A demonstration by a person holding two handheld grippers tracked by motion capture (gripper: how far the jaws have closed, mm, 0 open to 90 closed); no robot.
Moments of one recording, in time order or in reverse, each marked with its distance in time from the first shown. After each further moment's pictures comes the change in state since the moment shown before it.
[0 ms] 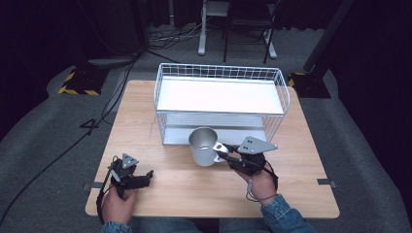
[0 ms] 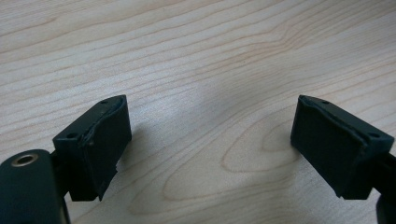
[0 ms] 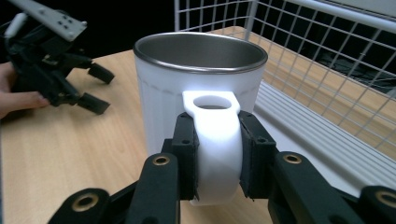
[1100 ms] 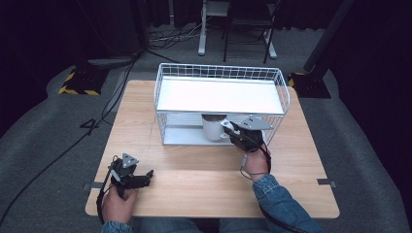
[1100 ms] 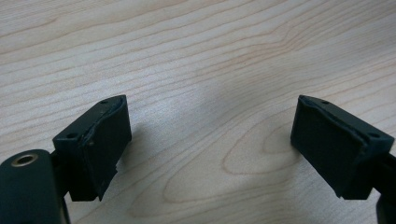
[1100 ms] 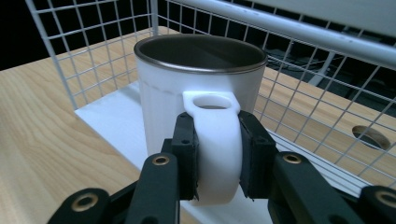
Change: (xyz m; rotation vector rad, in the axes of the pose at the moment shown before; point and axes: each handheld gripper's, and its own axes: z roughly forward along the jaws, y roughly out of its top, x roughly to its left) left arm 0.000 0.001 0.000 0.002 0.000 0.001; right arm -0.061 -0.001 0.042 -0.004 -0.239 0.090
